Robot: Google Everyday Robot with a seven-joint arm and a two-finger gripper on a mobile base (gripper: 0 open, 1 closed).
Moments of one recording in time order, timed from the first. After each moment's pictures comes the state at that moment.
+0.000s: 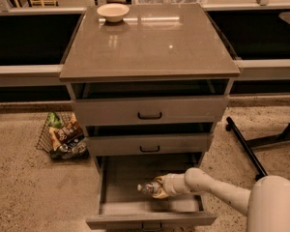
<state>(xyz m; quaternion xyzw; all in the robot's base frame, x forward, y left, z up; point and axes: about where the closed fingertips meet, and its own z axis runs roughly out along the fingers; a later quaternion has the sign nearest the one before) 0.573 -0.060 0.227 -0.66 0.64 0.15 0.36</state>
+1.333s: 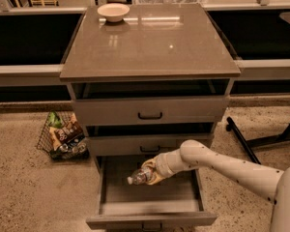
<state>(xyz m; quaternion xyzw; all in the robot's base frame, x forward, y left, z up) 0.561 -0.017 0.392 -0.78 0.49 0.15 0.36</state>
